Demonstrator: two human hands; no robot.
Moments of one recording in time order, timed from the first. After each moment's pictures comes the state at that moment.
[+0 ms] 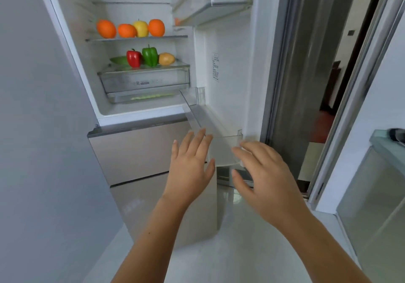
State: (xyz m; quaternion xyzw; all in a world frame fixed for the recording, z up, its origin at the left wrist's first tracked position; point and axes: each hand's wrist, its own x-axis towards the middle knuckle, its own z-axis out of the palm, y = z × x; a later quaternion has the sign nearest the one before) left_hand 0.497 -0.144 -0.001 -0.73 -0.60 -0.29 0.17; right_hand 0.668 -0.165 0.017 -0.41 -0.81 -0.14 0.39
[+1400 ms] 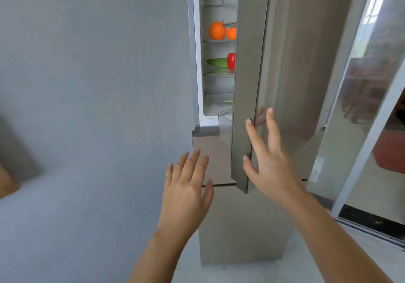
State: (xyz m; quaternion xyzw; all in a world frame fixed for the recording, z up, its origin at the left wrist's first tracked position) left_hand 0.208 -0.249 -0.015 -0.61 -0.68 -0.33 0.24; right_hand 0.361 -0.138 0.018 -0.32 -0.85 -0.07 0.41
